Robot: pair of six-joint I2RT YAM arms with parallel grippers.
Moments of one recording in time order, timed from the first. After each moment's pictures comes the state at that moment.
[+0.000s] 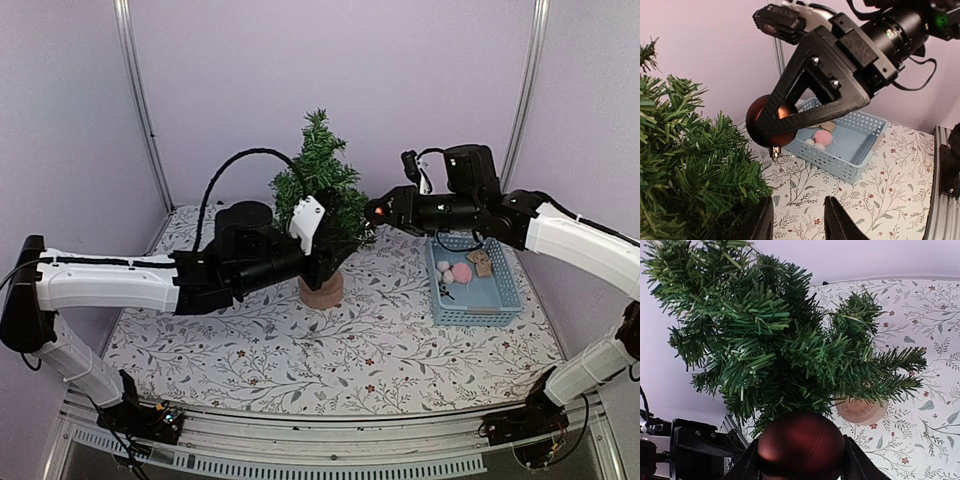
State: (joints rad) left arm -1.08 1.50 1.05 0.32 -0.15 0.07; right arm 0.69 1.42 1.25 -0.24 -0.30 0.63
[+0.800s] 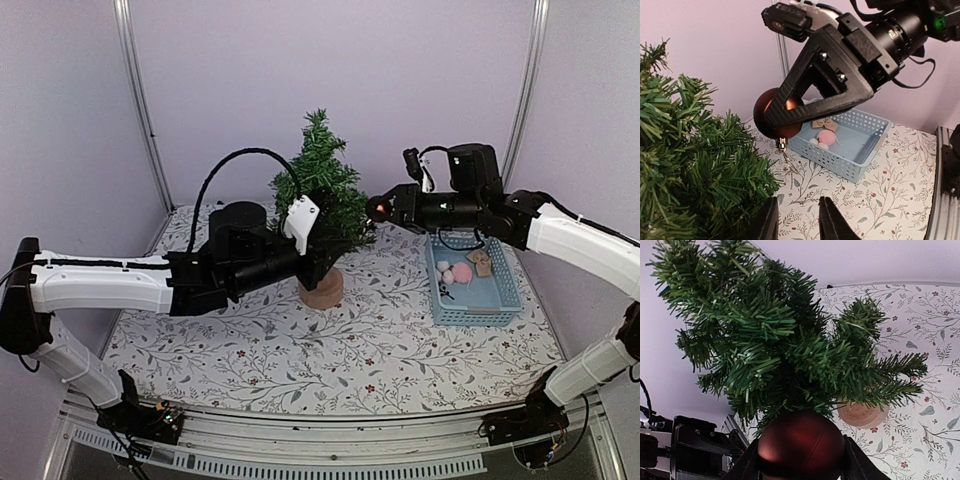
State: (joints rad) left arm -1.08 1.47 1.02 0.32 -0.17 0.07; right arm 0.67 1.41 1.24 -0.23 -0.32 0.62
